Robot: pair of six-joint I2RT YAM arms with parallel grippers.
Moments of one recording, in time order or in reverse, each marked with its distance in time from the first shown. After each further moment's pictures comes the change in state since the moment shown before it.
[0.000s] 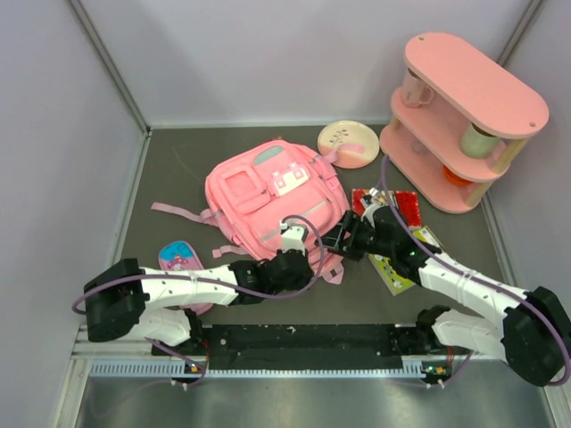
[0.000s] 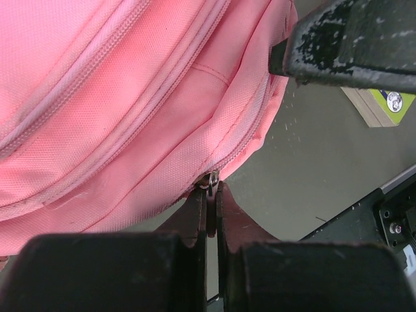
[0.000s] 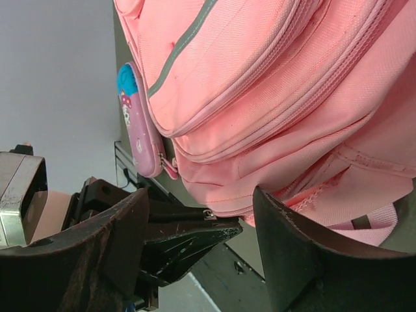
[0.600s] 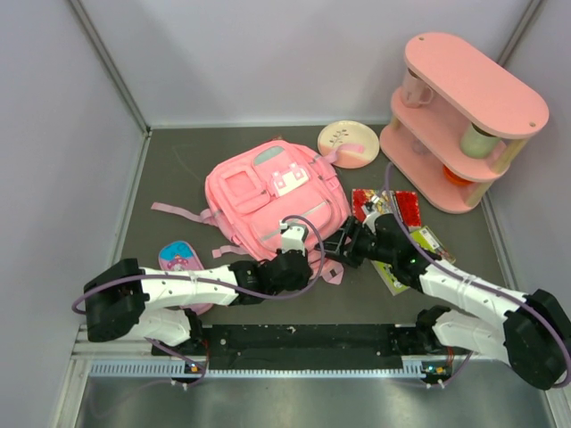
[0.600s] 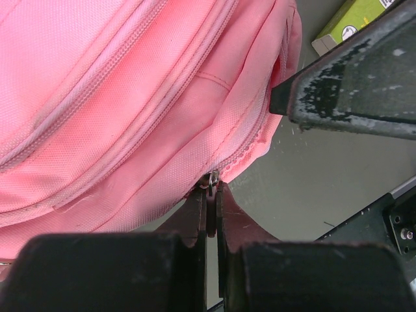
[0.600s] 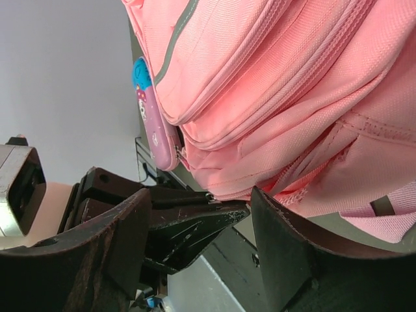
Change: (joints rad) left arm -0.002 -0.001 0.000 0.000 -0.038 0.027; right arm 0.020 -0.028 -0.079 0.082 -0.019 0.125
